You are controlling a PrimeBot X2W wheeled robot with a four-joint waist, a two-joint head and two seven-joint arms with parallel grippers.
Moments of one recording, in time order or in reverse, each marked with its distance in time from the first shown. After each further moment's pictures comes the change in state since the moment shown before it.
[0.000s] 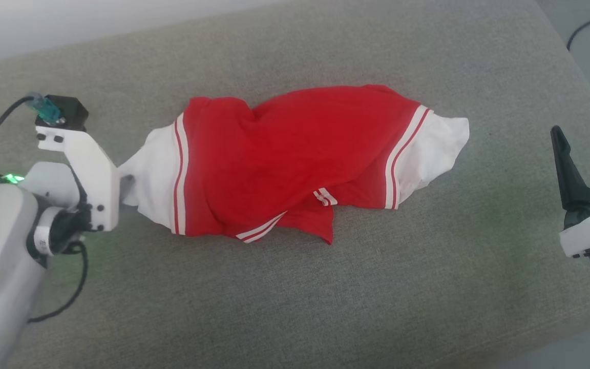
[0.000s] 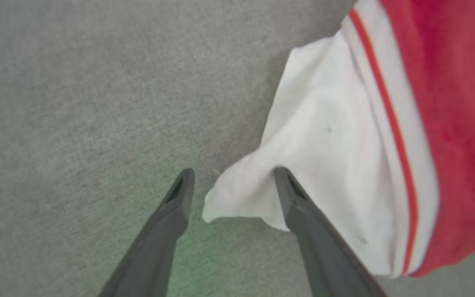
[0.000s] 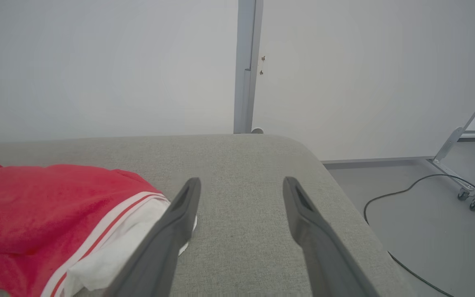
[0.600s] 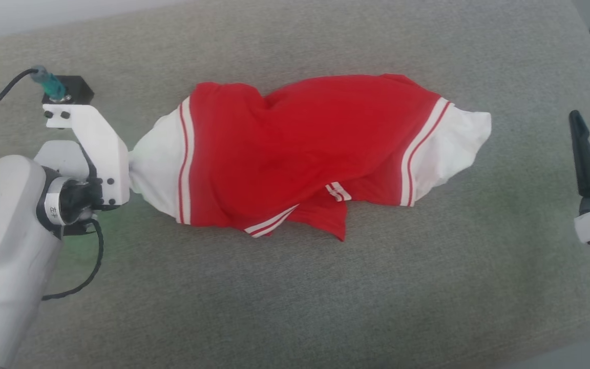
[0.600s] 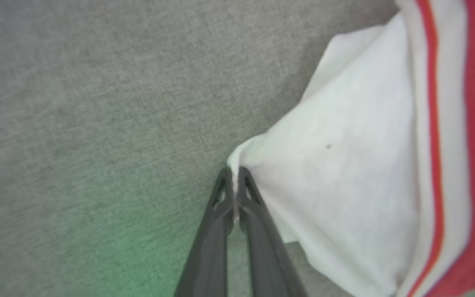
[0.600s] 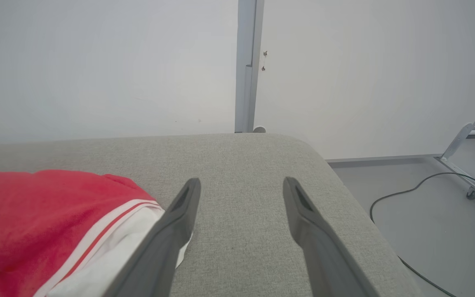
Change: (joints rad) left arm -0.109 -0.068 -0.015 0.153 -0.041 0.028 0.116; right arm -0.038 -0.019 -0.012 0.018 0.034 0.000 -0.008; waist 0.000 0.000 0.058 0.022
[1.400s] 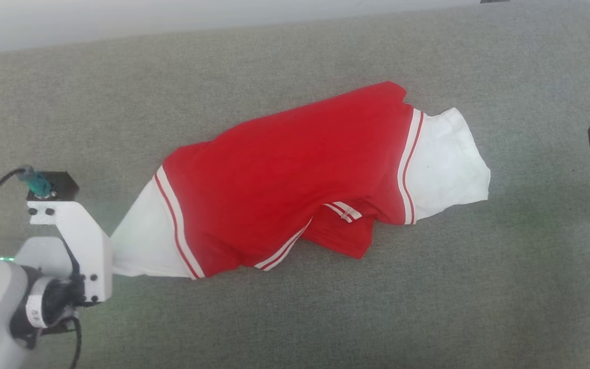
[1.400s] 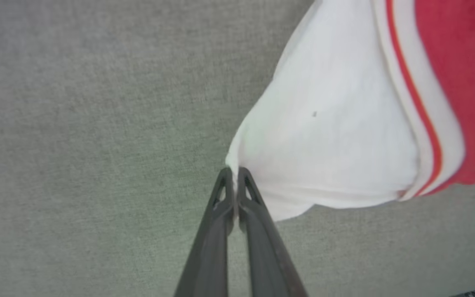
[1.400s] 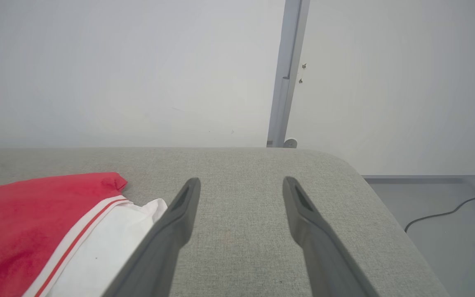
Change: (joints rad) left arm 0.393 0.197 0.062 -0.451 -0.047 0.185 0.052; right arm 0.075 0.006 -0.102 -0.078 -0.054 0.000 0.106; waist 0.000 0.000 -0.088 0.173
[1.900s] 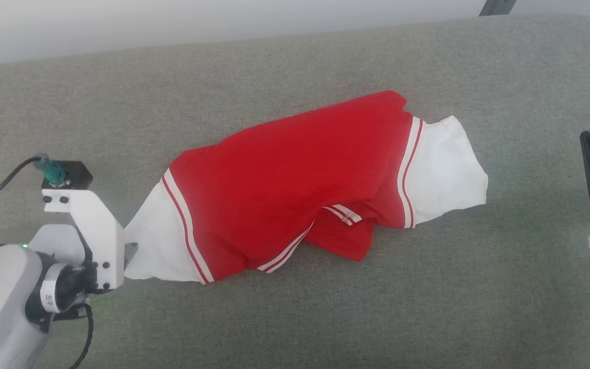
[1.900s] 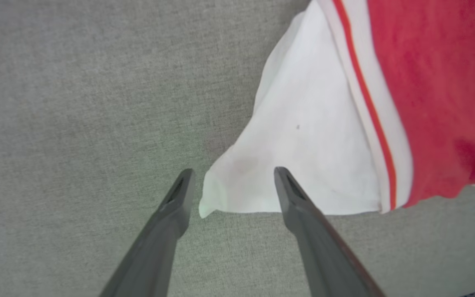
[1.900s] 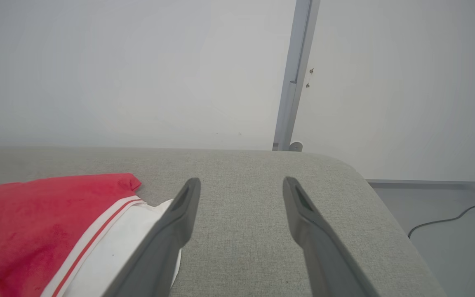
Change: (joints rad) left arm -0.064 -0.045 -0.036 0.064 0.014 -0.029 -0.010; right arm 0.019 0.000 0.008 -0.031 -0.007 0.000 0.035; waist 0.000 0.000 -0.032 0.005
